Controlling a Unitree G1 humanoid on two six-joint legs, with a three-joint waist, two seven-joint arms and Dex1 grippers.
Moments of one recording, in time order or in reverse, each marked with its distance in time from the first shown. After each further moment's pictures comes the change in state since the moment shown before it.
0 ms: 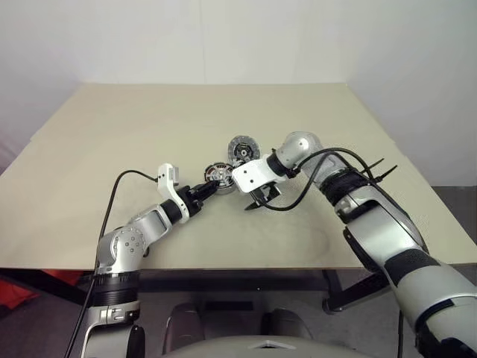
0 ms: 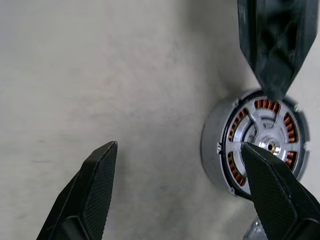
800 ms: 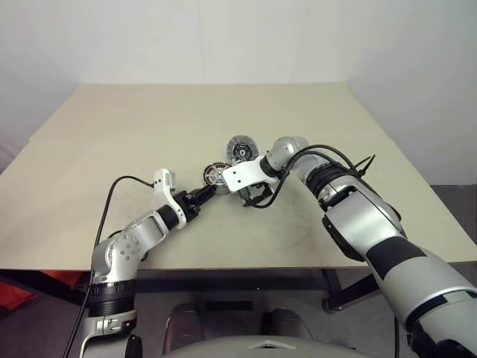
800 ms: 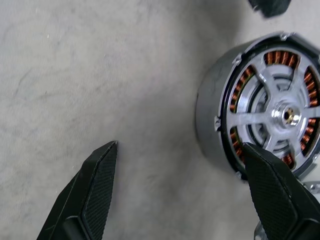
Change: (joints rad) left arm 0.053 0.001 0.010 -0.055 -0.019 0.012 0.031; right arm -0.103 0.111 -0.007 0.302 -0.166 -0.035 -0.166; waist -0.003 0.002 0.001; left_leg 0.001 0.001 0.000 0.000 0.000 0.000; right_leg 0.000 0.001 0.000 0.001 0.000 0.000
